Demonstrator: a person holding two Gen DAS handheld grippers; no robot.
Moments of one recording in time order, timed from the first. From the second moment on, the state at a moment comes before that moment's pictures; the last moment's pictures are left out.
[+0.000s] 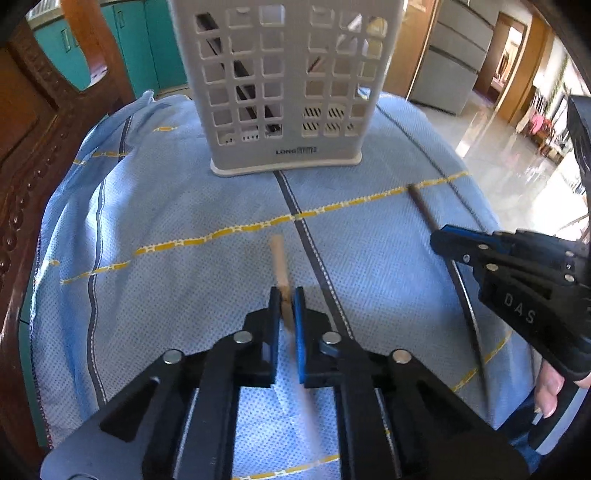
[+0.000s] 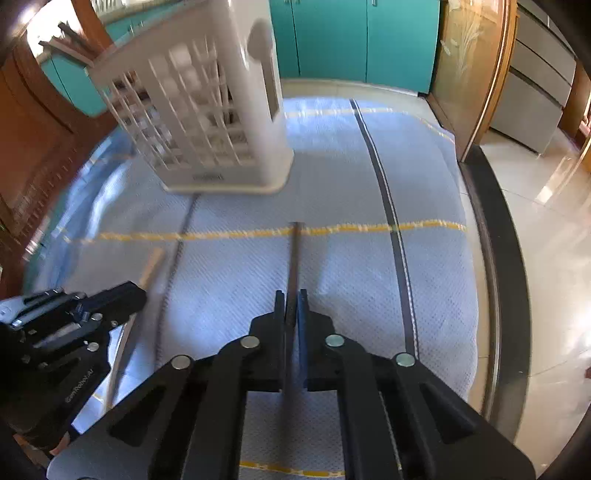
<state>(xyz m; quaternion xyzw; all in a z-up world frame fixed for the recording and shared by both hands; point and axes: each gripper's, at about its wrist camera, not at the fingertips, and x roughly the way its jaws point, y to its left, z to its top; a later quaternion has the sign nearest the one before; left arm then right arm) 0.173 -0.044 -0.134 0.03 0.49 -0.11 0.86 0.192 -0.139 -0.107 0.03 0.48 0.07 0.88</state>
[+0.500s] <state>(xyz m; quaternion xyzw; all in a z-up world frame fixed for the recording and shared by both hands) 0.104 0.003 0.012 -0.06 0.29 -0.15 0.94 0.124 -0.167 0.041 0.09 0.27 0.18 0.94</state>
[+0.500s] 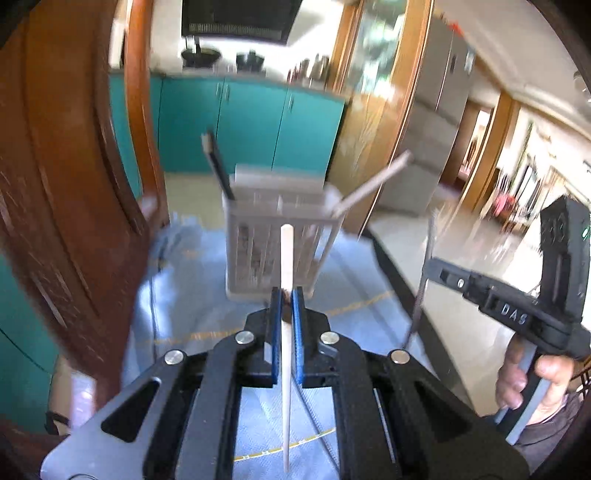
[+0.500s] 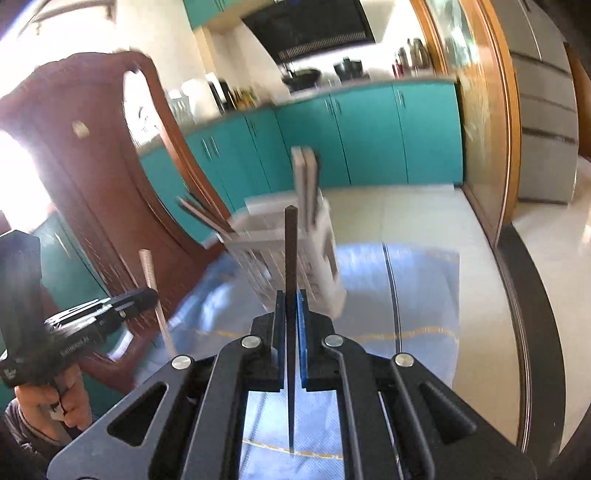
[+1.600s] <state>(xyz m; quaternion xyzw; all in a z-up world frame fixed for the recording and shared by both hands) 0.234 -0.001 0.106 -0.07 0.14 -0.05 0.99 0.226 -0.129 0.101 0.09 0.13 0.09 0.98</state>
